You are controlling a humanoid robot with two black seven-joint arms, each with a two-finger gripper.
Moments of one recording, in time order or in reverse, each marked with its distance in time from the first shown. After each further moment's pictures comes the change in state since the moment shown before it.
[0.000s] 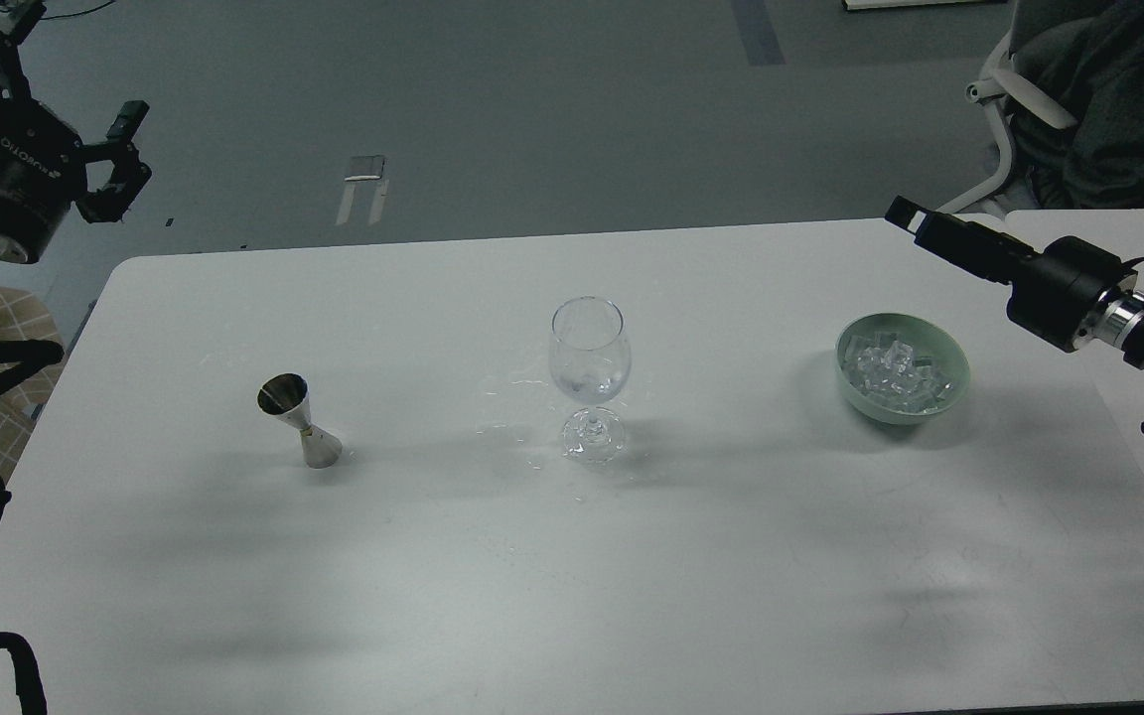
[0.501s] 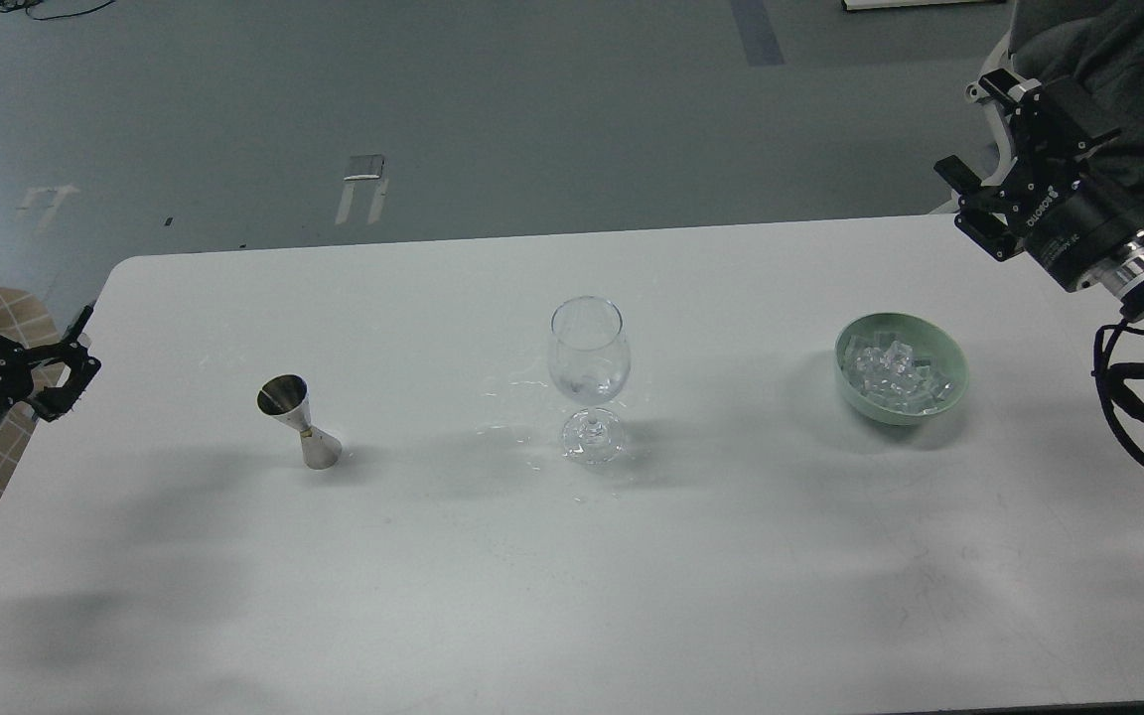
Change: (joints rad) left arm 0.308 0.008 -0.180 0.001 -0.285 0.000 0.133; right arm 0.052 0.088 0.131 -0.157 0.812 0.268 0.007
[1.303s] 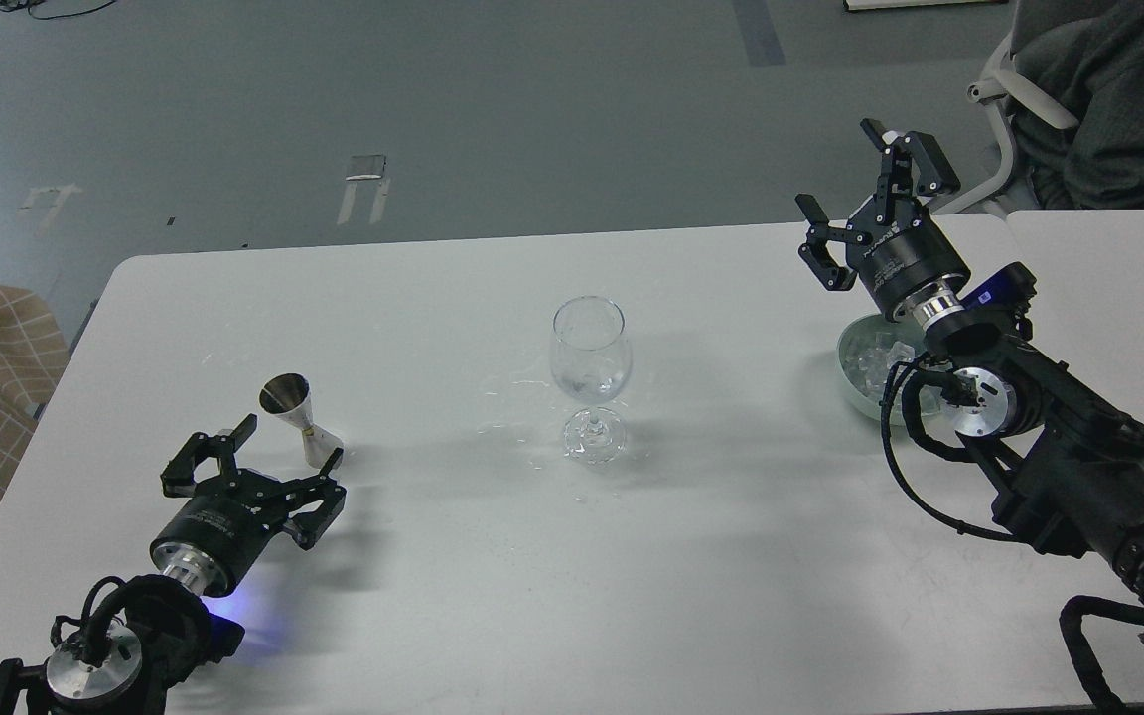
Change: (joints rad) left arm 0.336 -0.446 0.045 -0.239 -0.305 0.295 0.239; right arm 0.075 0.445 0.032 -0.326 0.334 0.060 0.009
